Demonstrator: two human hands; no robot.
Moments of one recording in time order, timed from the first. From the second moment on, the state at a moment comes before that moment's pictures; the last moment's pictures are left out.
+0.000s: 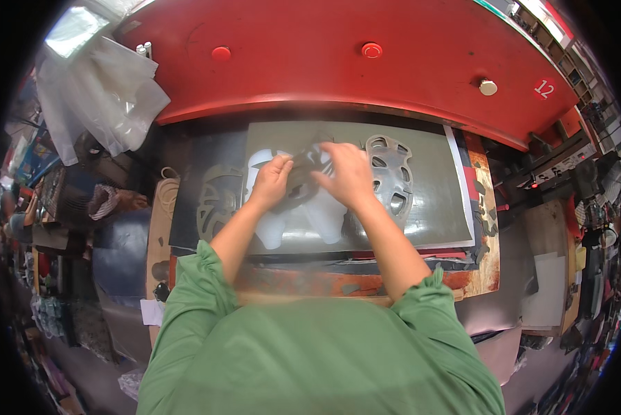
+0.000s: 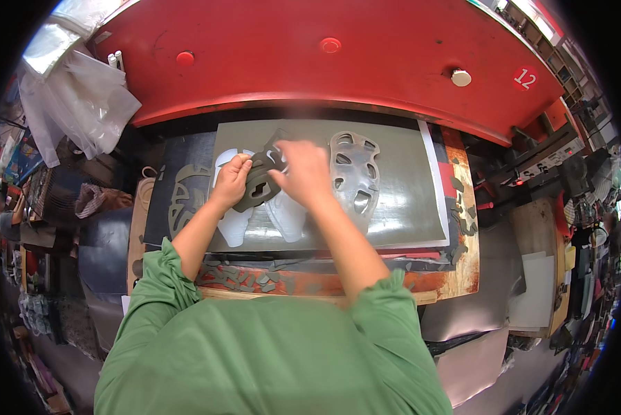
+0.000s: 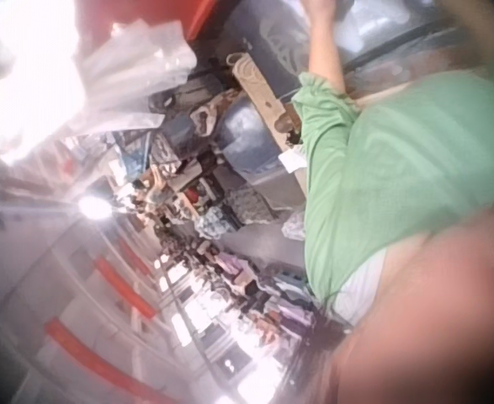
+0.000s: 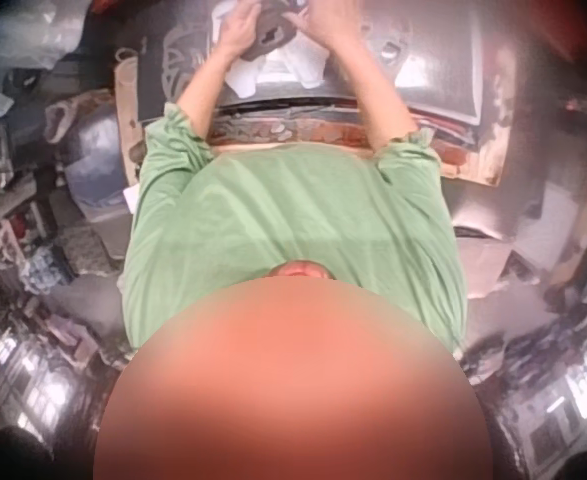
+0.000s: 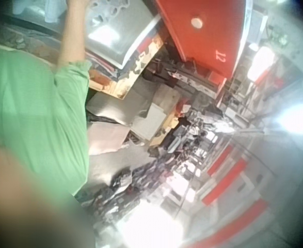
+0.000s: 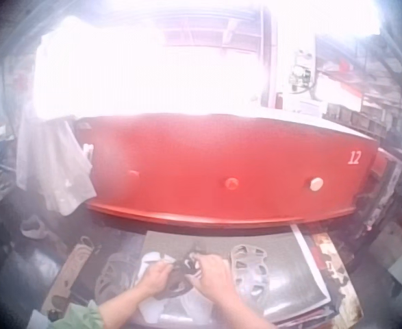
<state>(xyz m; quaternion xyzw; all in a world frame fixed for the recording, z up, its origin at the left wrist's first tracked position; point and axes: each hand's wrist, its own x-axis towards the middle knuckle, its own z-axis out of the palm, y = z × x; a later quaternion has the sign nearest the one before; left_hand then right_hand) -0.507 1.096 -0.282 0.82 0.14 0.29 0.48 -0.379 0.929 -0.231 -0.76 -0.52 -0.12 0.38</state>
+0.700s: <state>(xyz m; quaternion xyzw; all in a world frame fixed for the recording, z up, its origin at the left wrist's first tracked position) -0.471 1.086 -0.226 0.90 0.24 0.09 0.35 -0.355 0.962 -0.249 -0.79 -0.49 0.01 0.36</state>
